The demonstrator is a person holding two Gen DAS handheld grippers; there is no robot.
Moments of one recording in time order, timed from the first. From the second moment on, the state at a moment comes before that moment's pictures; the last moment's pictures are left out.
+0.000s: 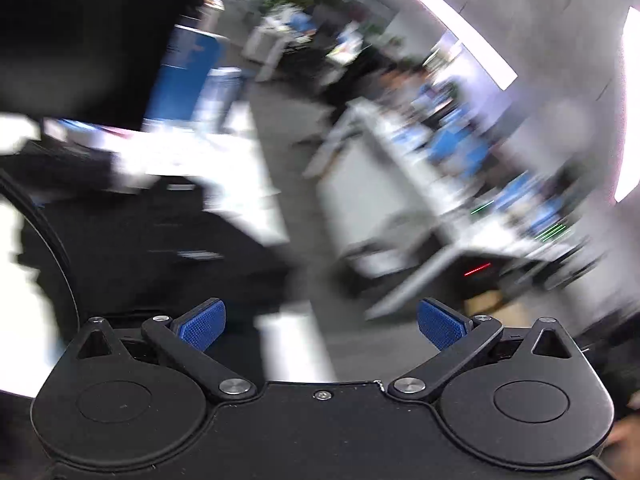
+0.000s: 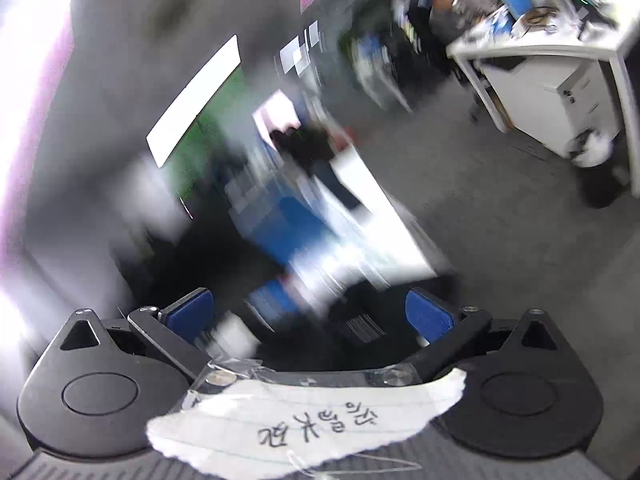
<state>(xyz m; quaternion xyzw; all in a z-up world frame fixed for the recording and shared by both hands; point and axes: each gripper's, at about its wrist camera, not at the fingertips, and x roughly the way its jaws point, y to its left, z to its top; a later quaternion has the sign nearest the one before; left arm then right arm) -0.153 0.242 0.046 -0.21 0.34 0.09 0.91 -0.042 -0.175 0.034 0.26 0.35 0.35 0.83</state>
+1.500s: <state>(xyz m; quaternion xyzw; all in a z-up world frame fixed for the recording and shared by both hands) -0.176 0.590 -0.066 -0.16 0.51 0.28 0.80 -0.033 0.320 -0.147 -0.14 0.52 0.53 0.66</state>
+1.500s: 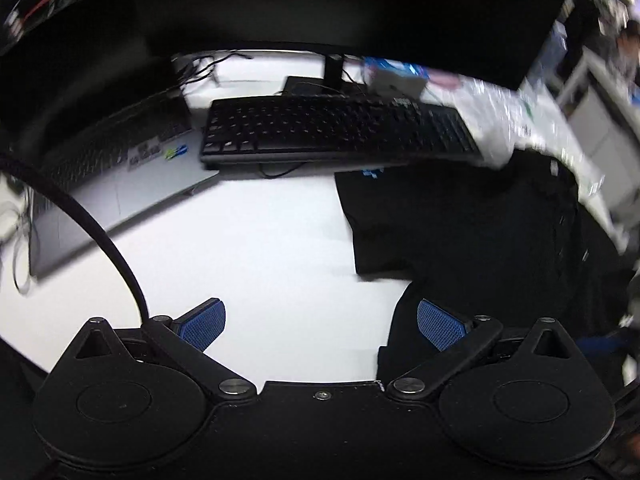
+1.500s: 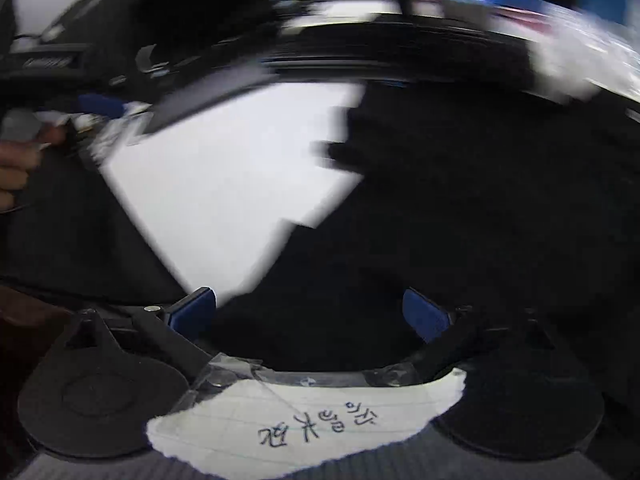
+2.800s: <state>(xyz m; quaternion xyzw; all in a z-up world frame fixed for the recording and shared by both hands) -0.177 0.328 -0.034 -0.09 0.56 0.28 0.77 -0.016 0.023 -0.233 0.07 0.65 0.23 0.72</state>
